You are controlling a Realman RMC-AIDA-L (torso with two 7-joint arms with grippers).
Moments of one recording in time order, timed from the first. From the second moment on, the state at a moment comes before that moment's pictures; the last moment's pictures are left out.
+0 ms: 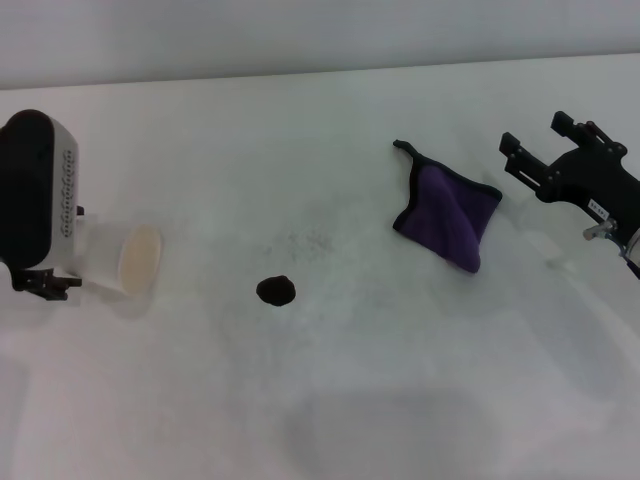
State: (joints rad) left arm -0.47 -2.08 1.42 1.23 -0.42 -1.14 1.67; right arm 0.35 2.03 1.71 0.17 -0.40 1.10 -2.62
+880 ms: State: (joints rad) left arm -0.48 -2.08 1.45 1.15 -0.51 -1.03 1.73; right arm 0.35 2.03 1.71 0.17 -0.40 1.10 -2.62
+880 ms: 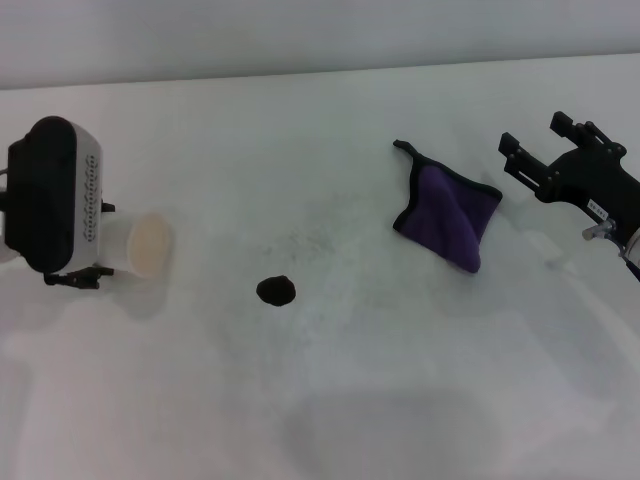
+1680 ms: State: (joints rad) left arm -0.33 -2.08 1.41 1.10 -1.21 -0.75 1.86; right arm 0.35 2.03 1.71 0.18 -0.41 1.10 -2.62
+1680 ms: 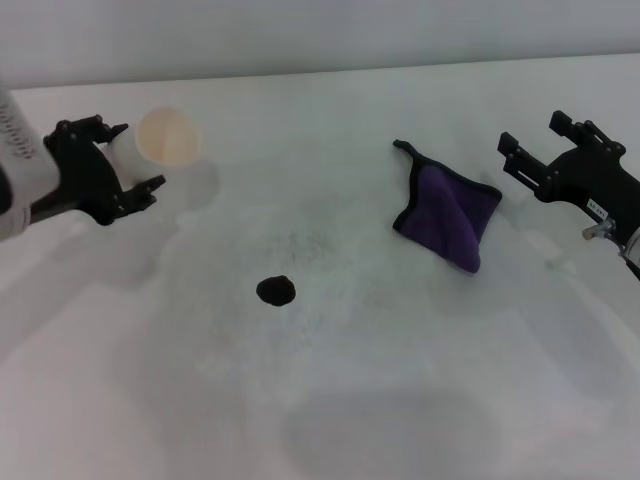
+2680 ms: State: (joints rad) left arm -0.35 -2.09 1.41 0.24 -2.67 -1.13 2.58; right arm 0.35 2.03 1.70 0.18 -0.41 1.11 -2.62
